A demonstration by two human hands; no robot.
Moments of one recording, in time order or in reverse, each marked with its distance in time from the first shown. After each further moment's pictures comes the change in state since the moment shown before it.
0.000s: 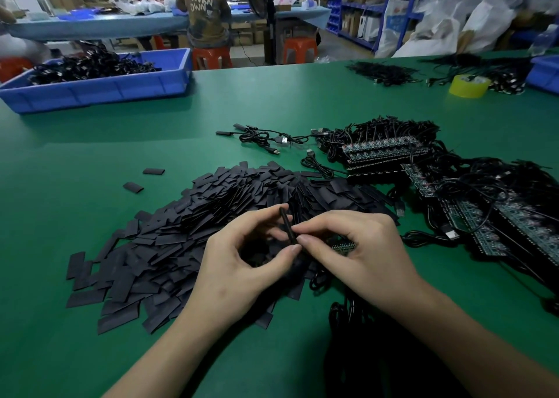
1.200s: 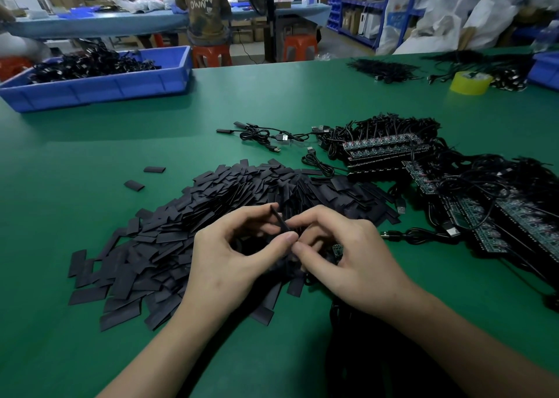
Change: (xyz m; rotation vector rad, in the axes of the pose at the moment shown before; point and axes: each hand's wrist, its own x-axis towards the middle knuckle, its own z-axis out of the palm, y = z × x) left_hand 0.002 0.009 -0.001 0.007 0.131 -0.068; right_hand -0.008 0.003 0.015 0.178 -0.135 0.158
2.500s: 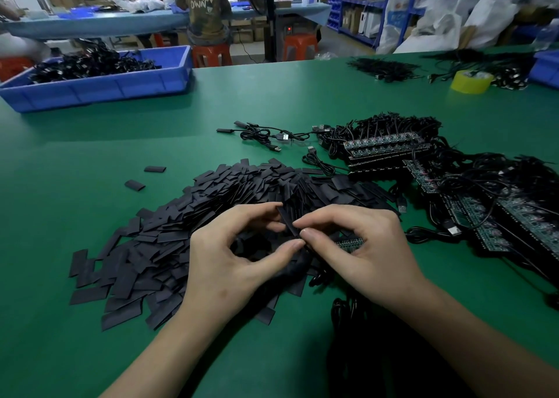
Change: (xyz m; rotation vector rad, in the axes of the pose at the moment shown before) left_hand -0.003 0.005 -0.004 0.172 -0.009 0.264; right_hand 0.004 -0.006 -0.012 -0.081 0.172 -0.170
